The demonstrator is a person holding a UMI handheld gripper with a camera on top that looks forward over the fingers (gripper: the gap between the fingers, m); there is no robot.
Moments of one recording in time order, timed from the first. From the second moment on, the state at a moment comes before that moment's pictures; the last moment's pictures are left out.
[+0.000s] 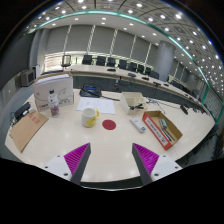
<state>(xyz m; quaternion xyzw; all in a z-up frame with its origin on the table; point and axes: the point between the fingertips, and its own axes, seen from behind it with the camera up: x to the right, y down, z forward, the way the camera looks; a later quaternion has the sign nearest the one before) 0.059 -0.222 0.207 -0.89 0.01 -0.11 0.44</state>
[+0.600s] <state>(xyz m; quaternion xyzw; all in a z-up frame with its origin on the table) -0.225 -0.146 0.162 -0.90 0.05 -0.03 0.43</state>
